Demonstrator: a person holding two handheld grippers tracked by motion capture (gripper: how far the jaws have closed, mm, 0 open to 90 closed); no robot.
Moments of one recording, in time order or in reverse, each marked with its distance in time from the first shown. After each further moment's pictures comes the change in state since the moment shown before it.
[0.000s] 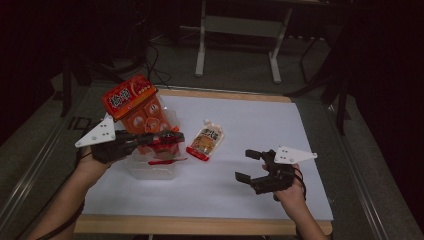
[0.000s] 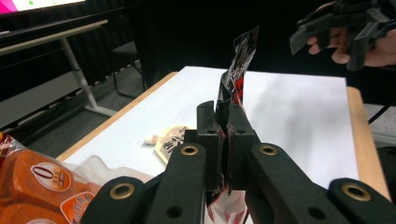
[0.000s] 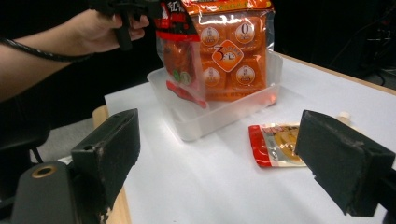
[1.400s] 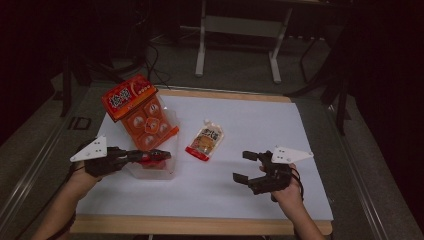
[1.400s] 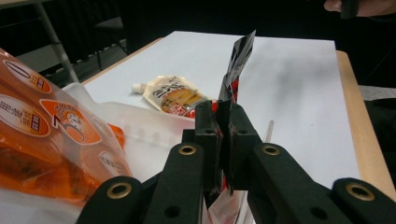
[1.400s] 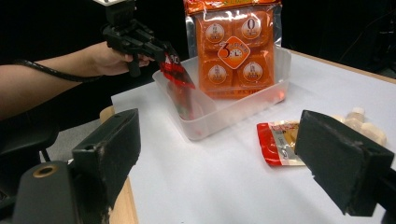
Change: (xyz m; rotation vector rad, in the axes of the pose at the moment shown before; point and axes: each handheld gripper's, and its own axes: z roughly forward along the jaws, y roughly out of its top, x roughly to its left) left arm 0.006 -0.076 -0.011 0.043 -0.050 -0.023; right arm 0.000 -0.003 0.007 0.009 0.024 0.023
